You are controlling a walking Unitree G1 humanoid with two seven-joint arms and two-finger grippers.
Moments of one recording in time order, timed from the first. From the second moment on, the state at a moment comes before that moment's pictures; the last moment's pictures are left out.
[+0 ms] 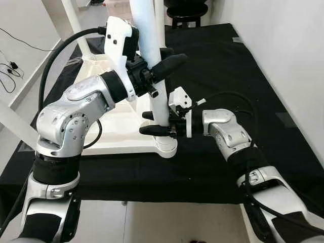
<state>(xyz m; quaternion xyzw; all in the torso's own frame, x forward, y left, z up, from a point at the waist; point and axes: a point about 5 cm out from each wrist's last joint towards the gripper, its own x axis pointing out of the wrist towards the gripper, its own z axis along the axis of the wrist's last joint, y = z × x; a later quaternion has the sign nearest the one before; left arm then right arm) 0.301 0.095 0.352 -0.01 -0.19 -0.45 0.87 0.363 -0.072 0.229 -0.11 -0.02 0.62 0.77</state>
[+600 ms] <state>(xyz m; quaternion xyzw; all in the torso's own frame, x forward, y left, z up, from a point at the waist) 0.304 0.093 0.343 -0.02 -0.18 -0.44 0.88 0.316 -0.048 0.198 -0.04 -0.05 0.26 0.96</state>
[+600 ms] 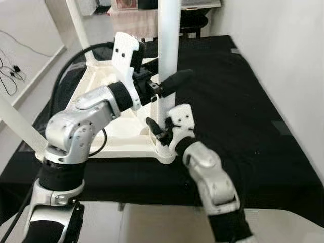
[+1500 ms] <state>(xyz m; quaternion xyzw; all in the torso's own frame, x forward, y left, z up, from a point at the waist) 0.303 0.090 0.342 -0.02 -0.18 -0.45 0.88 0.306 -0.040 0.201 -0.04 -0.06 0.28 0.96</state>
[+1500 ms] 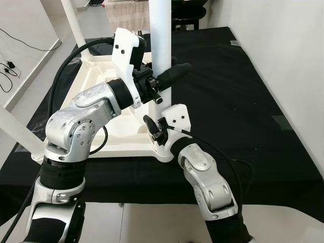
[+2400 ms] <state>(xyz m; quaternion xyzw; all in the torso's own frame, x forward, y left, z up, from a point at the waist) 0.294 0.088 0.337 -0.02 -0.19 -0.48 0.86 0.354 -0.073 0.236 -0.13 -0.02 0.65 0.75</state>
